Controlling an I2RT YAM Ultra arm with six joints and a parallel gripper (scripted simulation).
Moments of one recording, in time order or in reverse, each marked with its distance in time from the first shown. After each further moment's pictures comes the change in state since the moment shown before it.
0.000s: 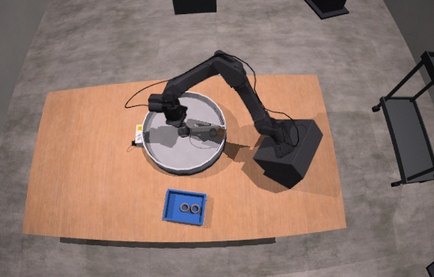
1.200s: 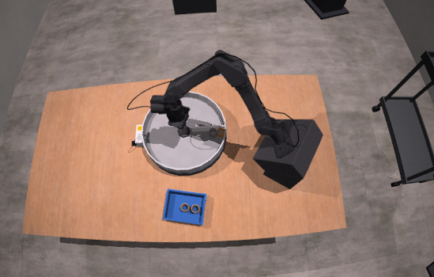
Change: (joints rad) arm 0.000 -0.019 -0.050 0.013 0.000 0.000
